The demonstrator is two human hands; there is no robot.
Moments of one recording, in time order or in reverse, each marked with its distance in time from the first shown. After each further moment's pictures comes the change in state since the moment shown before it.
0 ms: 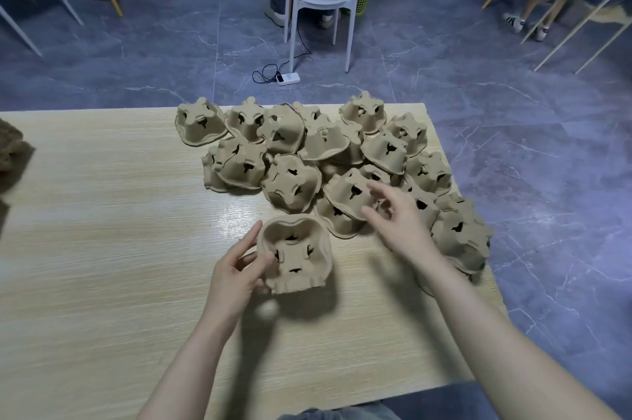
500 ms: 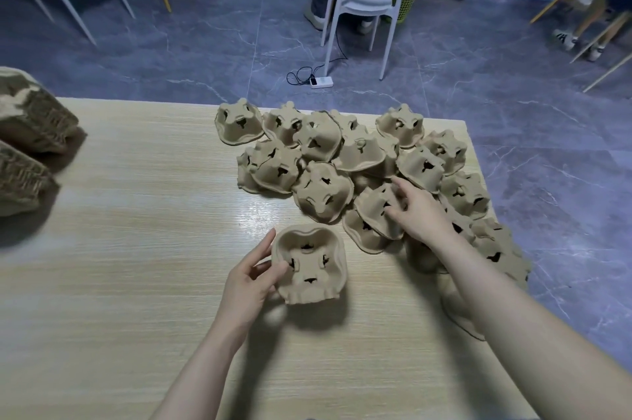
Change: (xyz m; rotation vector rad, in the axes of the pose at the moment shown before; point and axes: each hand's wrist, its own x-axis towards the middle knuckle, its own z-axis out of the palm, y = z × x) left_hand 0.001 -0.006 -0.020 -0.072 0.031 -0.021; right_hand 0.070 -0.001 0.008 -0.373 -0.165 0.045
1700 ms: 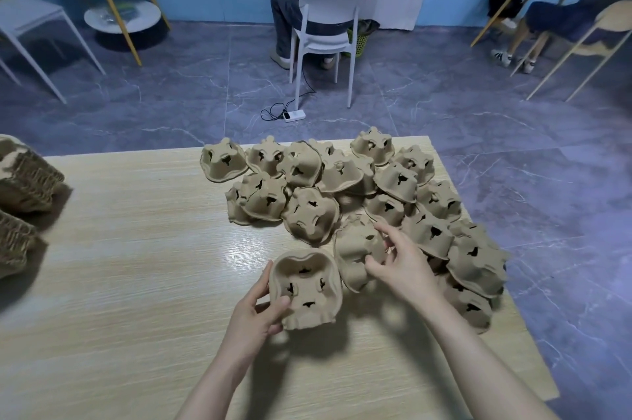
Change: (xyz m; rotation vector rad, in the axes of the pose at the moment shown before) left_hand -0.005 -0.001 -0.012 0.138 -0.166 -0.023; right_hand -0.095 -0.028 0.026 0.412 0.222 0.017
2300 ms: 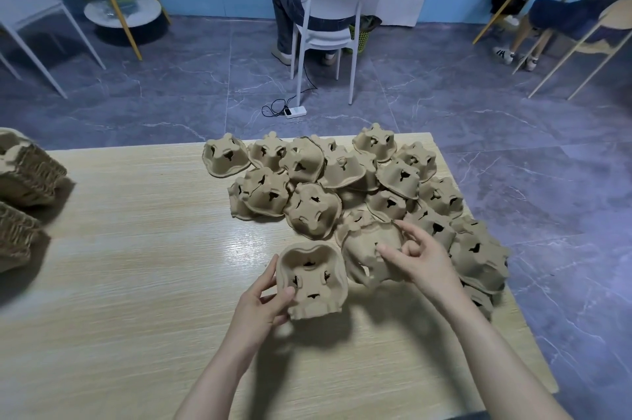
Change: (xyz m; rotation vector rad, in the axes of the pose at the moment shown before) left_hand 0.002 0.004 0.001 -0.023 -0.013 -0.019; right_hand -0.007 0.003 -0.021 0.404 -0.006 0.154
